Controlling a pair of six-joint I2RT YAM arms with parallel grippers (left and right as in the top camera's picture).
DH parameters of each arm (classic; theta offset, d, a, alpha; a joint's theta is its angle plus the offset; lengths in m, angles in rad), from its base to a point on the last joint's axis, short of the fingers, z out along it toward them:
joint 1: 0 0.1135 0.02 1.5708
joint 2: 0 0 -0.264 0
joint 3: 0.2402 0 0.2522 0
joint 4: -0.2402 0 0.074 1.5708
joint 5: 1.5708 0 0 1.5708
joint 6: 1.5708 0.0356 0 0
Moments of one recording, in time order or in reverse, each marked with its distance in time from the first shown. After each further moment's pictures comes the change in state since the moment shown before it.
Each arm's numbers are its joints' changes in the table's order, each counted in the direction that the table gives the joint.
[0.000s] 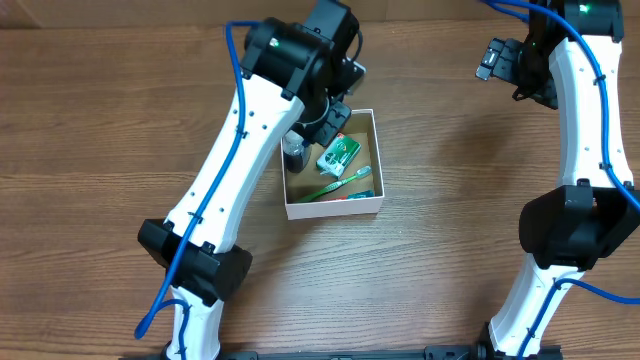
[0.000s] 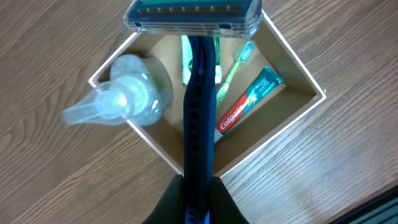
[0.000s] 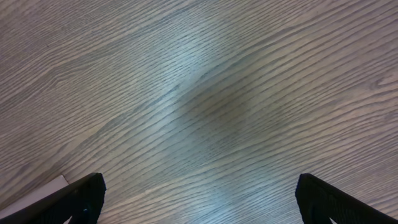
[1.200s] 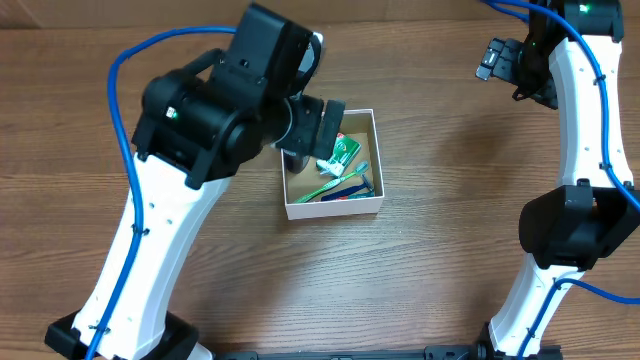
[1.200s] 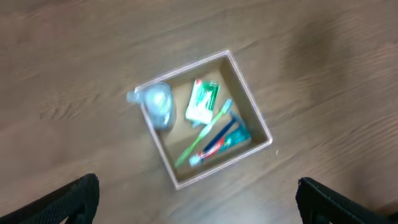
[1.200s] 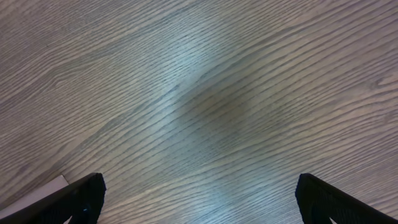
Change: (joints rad) left arm -0.005 0.391 -0.159 0.143 -0.046 -0.315; right arm 0.000 0.000 0.000 0.000 0.000 0.000
